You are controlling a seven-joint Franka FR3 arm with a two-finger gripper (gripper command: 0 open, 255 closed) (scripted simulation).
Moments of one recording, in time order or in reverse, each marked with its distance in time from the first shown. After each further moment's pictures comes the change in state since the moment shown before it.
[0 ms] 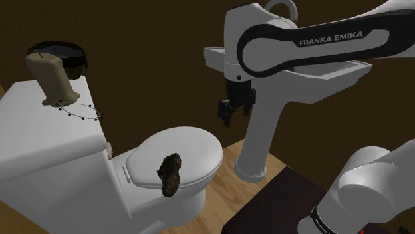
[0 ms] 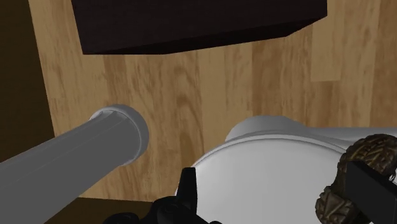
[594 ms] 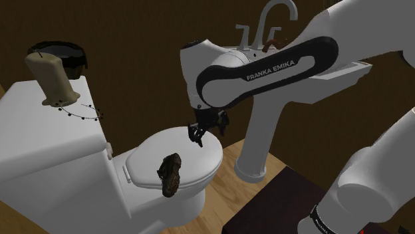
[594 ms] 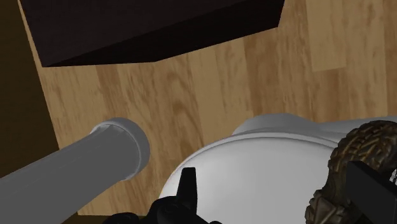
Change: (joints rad) arm -0.017 0.327 0.186 0.107 -0.091 0.120 0.351
